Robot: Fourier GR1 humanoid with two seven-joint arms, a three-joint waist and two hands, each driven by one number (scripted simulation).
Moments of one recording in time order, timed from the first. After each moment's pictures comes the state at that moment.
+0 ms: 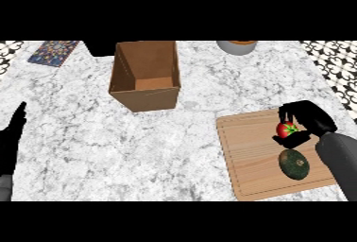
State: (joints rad) left arm -0.05 0.49 0.06 -1.29 -0.08 0.23 0.07; right arm -0.57 -0.50 0.24 -0.54 0.70 -0.12 -0.46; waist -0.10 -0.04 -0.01
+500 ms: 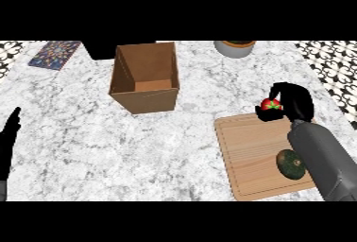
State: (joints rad) left arm -0.02 0.51 0.08 -1.29 -0.08 0.23 0.07; right arm -0.62 -0.36 0.17 -0.65 0.75 -0.45 0.08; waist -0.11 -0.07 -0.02
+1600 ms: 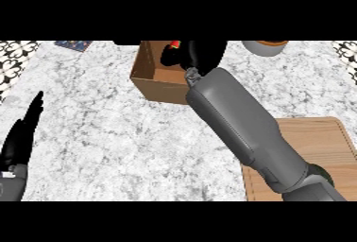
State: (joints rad) left arm -0.11 0.46 0.02 -1.31 -0.11 0.20 0.06; right arm -1.14 -0.01 0.35 -0.92 1.04 -0.38 1.07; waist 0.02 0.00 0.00
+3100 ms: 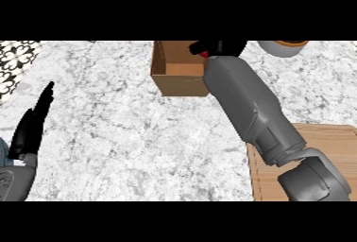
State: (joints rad) left arm -0.18 0.42 0.02 -1.30 -0.14 0.17 0.06; right arm -1.31 -0.01 -0.01 -0.30 0.84 -0.85 0.76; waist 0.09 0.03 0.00
